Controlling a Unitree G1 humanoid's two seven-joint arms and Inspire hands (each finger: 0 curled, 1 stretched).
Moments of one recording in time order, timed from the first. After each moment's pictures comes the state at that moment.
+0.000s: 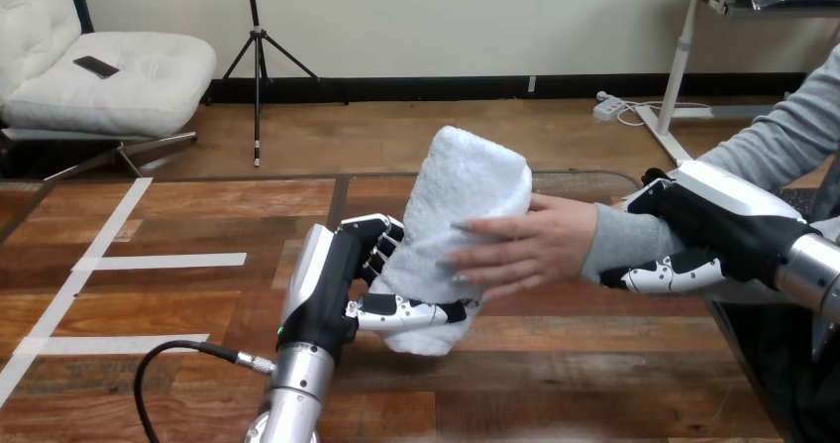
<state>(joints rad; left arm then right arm) -0.43 0.09 -0.15 1.13 0.40 -0.79 0.35 -0.51 -0.75 0.19 0.79 -0.35 -0.64 0.33</state>
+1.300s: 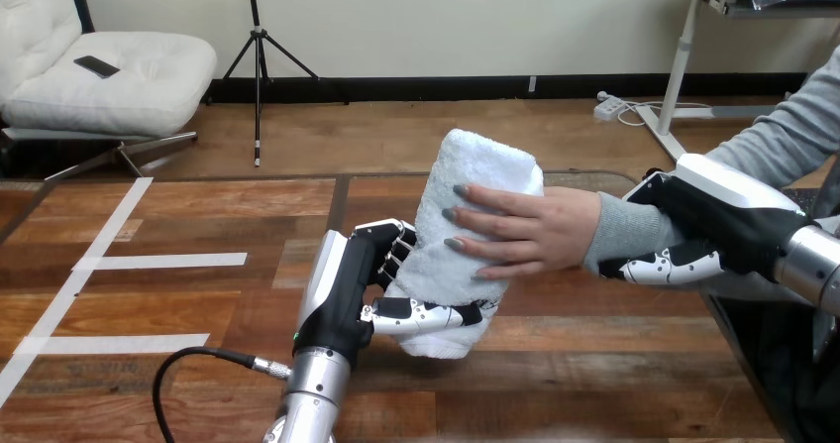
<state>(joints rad) -0.43 0.03 -0.15 1.15 0.40 -0.79 0.35 -0.52 -0.75 0.19 0.79 -0.35 -0.63 0.34</state>
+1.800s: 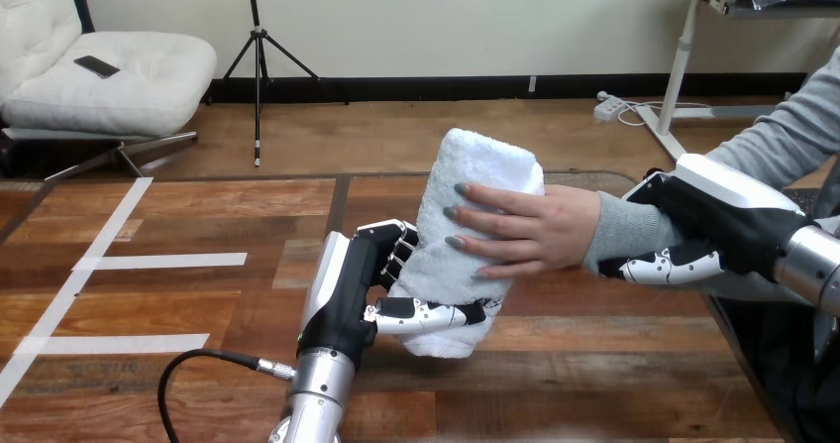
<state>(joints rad) -0.43 0.02 -0.15 1.15 0.39 -0.78 0.35 -0.52 -0.75 0.19 0.79 -0.35 -0.63 0.34</state>
